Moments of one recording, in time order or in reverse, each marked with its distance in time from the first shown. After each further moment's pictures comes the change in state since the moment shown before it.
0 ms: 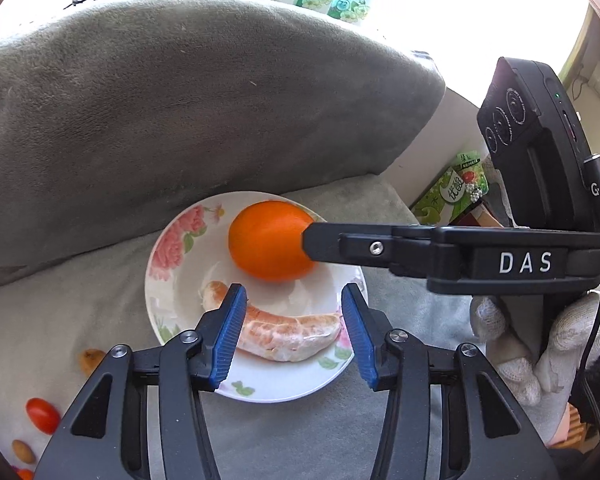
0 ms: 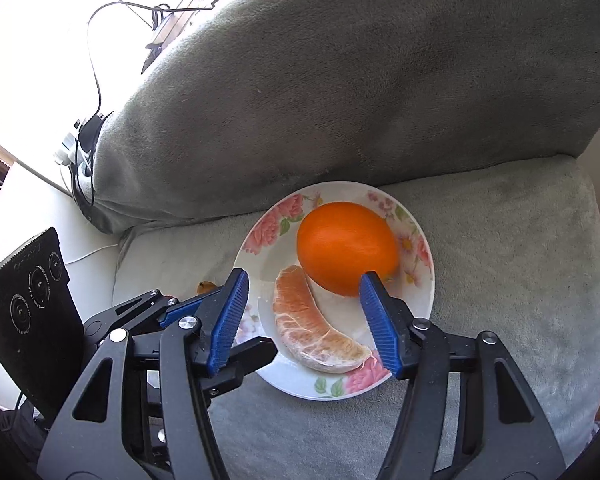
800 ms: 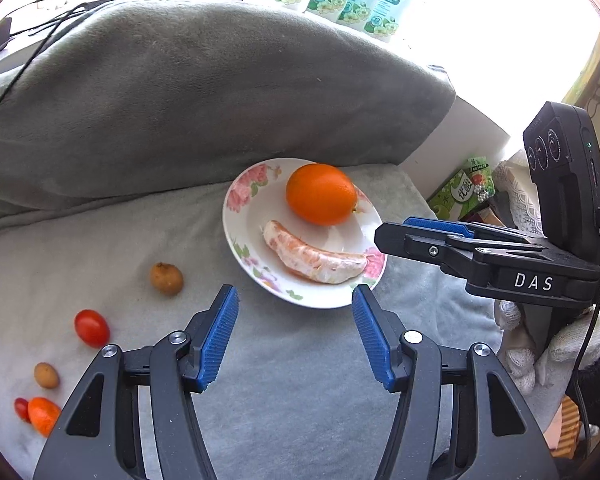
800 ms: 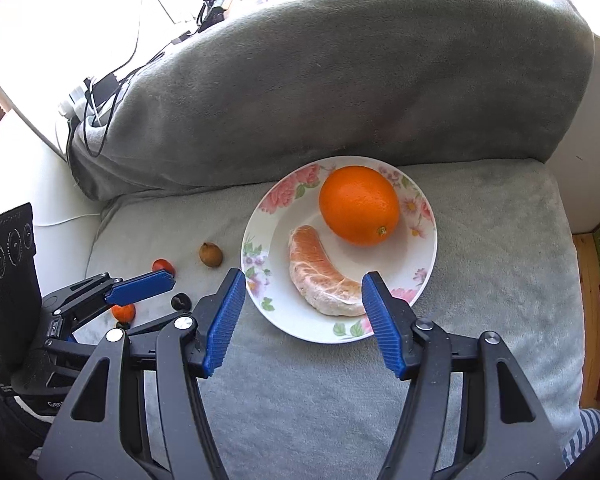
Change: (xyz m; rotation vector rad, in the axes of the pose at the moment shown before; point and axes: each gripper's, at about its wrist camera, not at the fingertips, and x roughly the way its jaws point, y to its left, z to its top) left arm -0.063 0.027 -0.046 -0.084 -0.003 0.057; right arm -0.019 0.058 -0.054 -0.131 -0.035 -0.143
